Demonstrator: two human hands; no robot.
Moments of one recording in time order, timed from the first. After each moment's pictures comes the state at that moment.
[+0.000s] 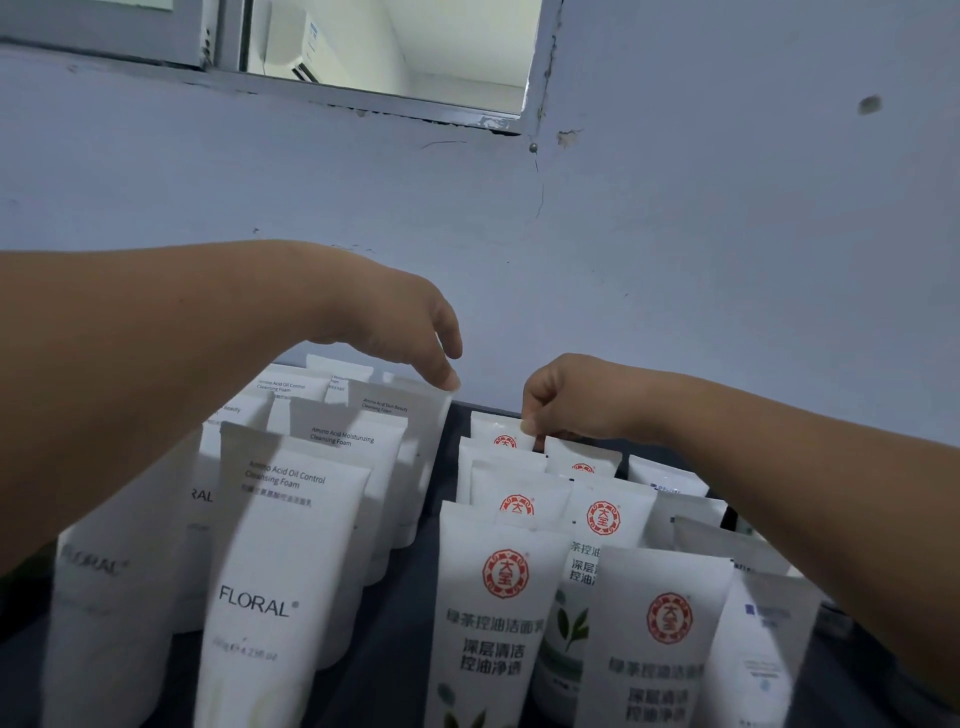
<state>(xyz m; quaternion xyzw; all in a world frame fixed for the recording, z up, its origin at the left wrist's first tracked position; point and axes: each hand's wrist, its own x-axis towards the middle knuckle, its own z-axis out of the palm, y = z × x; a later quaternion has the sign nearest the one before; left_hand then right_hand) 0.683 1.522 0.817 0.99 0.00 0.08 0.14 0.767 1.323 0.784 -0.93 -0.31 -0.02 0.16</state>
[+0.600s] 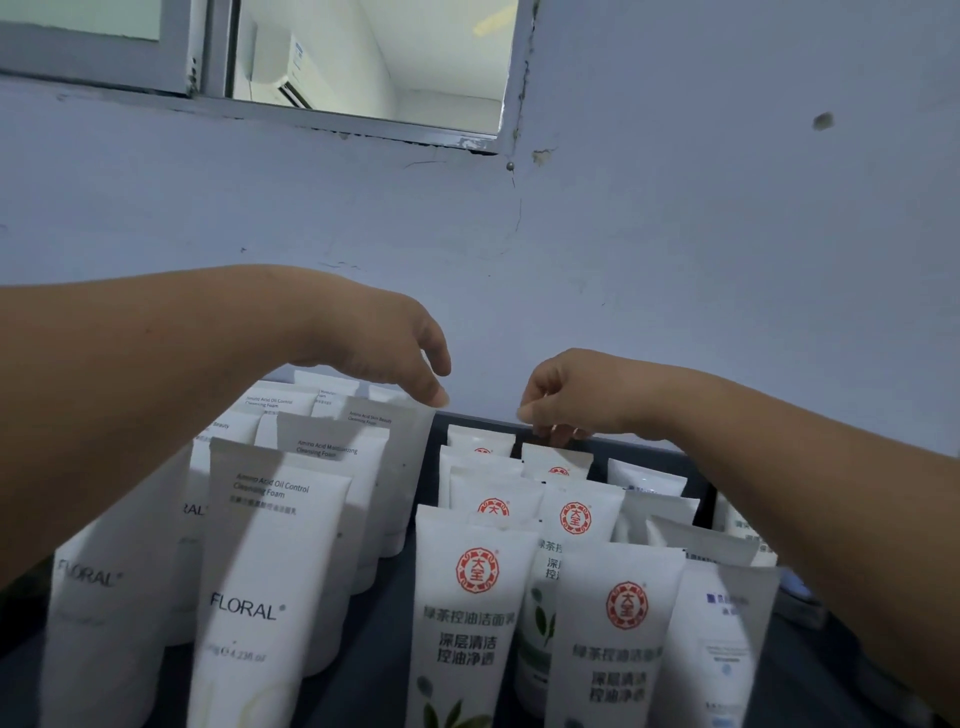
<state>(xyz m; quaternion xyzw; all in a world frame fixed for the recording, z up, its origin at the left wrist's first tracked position) 0.664 1.510 0.818 0.99 -0.01 0.07 0.16 0.747 1.304 0.796 -0.94 -0.29 -0.02 0.20</state>
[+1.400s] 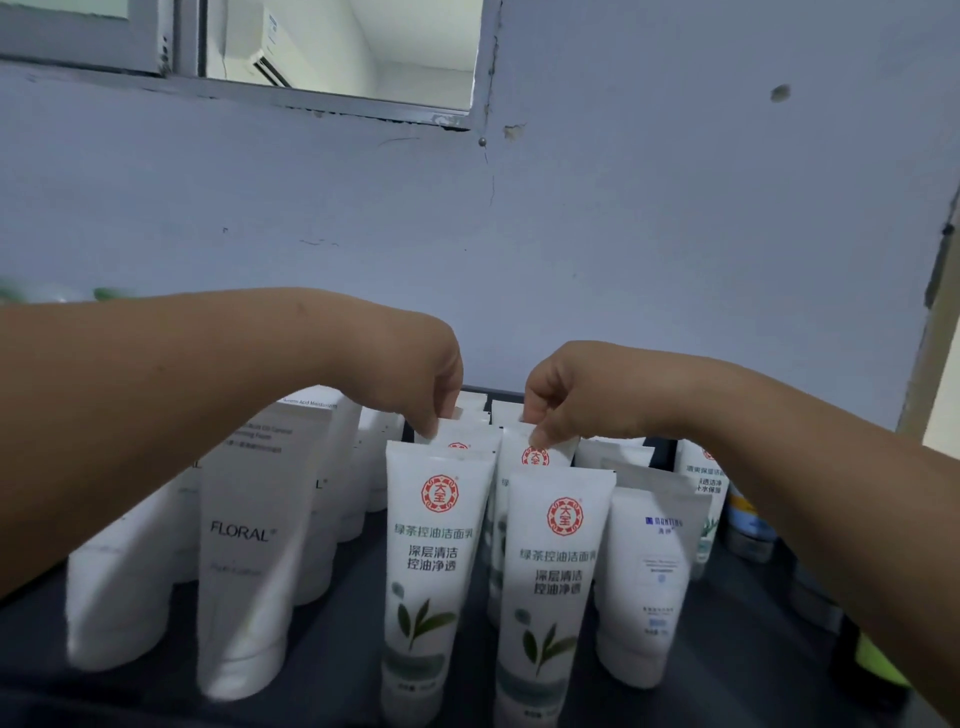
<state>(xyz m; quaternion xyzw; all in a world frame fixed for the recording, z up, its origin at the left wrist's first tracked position) 0.627 1.452 0.794 1.00 -0.09 0.05 0.01 0.682 1.268 0.785 -0.94 -0.32 -0.03 0.12</state>
